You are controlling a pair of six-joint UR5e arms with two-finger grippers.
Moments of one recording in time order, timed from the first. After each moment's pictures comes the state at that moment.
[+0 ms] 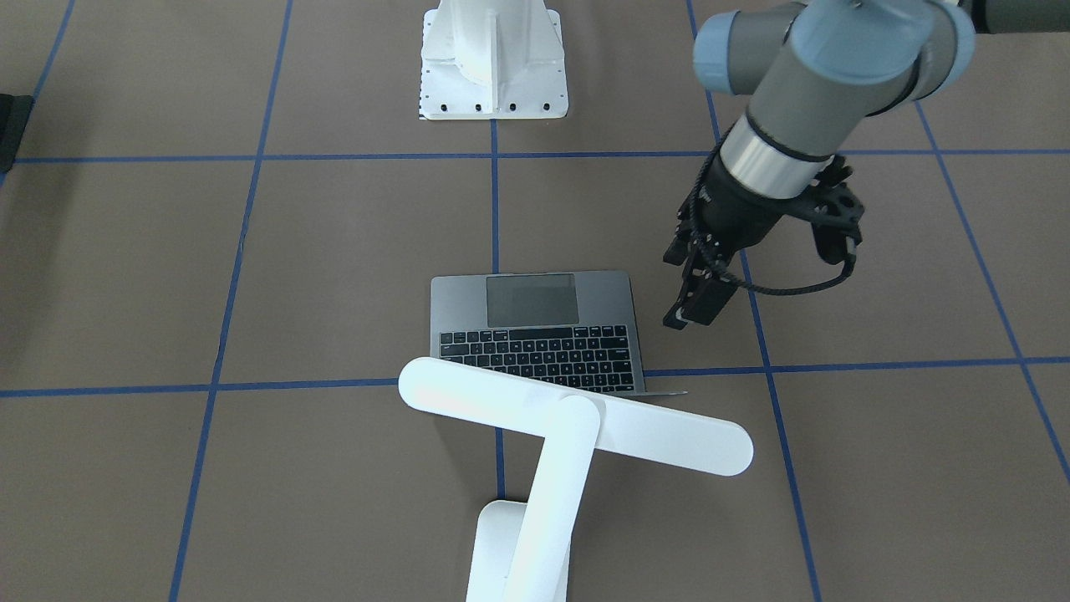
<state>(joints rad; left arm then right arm) -0.95 -2.16 -1.81 -1.67 -2.19 -2.31 1.47 -1.75 1.68 -1.37 2.57 -0.03</state>
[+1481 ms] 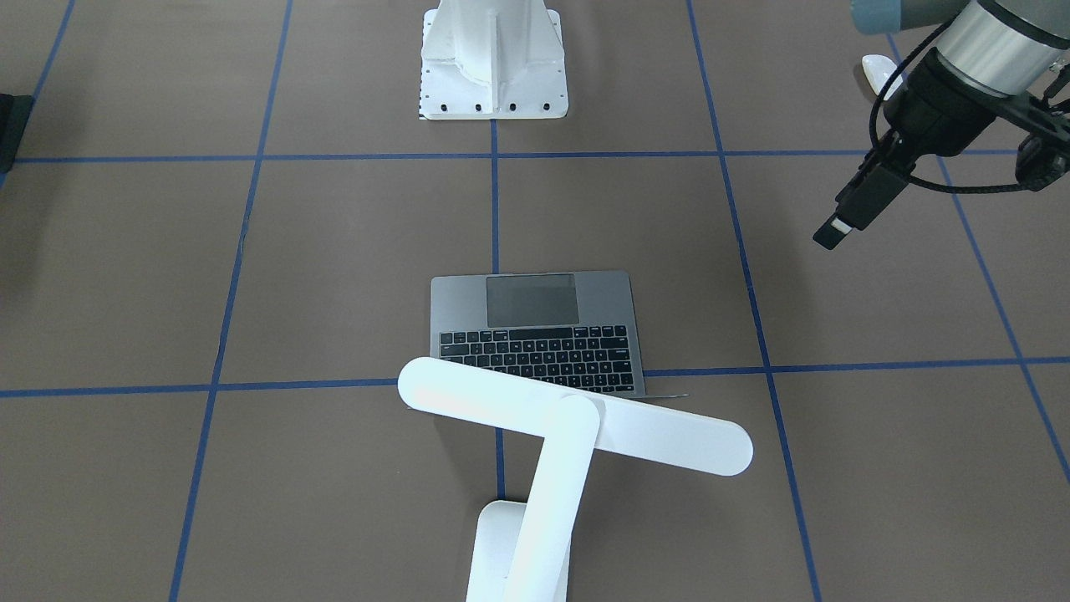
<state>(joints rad) -1.12 -1.93 -2.01 -1.67 -2.29 -1.76 1.38 -1.67 1.45 -2.00 2.41 -1.38</state>
